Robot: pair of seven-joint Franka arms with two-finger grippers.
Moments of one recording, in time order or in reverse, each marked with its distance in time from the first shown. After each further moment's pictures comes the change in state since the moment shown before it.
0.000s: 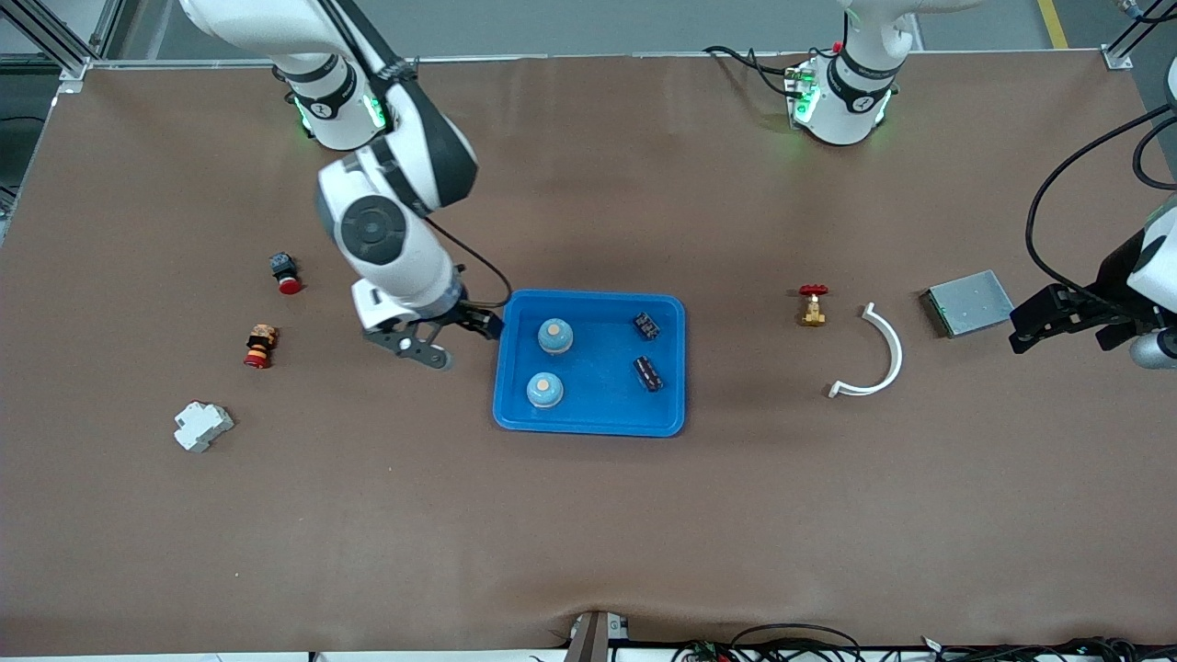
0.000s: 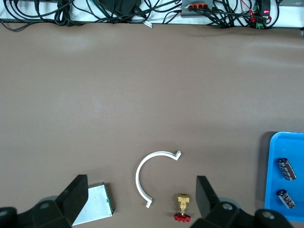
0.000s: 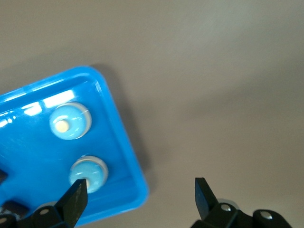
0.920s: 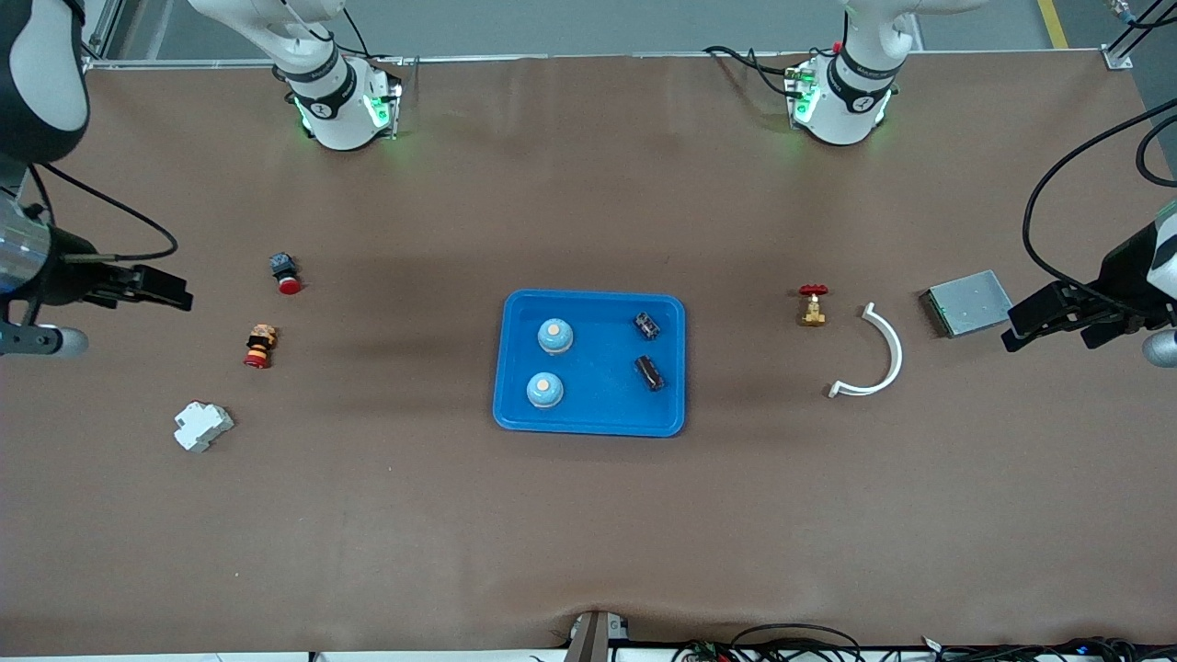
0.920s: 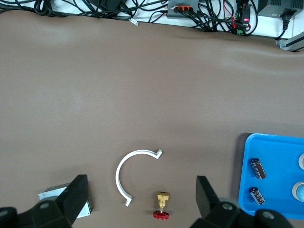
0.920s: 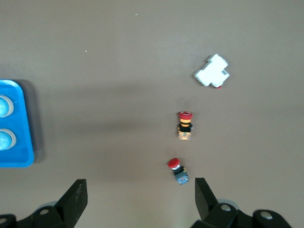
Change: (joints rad) left arm -0.047 -0.002 0.078 -0.005 -0.121 0.000 -0.002; right arm -0.461 -0.152 -0.014 0.316 -0.061 -0.502 -0.761
